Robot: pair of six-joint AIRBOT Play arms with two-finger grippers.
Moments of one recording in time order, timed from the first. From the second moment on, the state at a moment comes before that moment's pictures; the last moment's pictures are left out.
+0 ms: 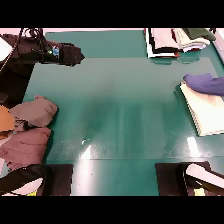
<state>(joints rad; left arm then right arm) -0.38 -1.15 1.55 1.21 -1.01 -1.58 -0.72 -1.19 1.44 -1.25 1.33 1.42</state>
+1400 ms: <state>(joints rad) -0.38 -1.15 1.55 1.22 -0.92 -1.55 0.09 -0.88 1.18 -1.05 1.12 1.39</state>
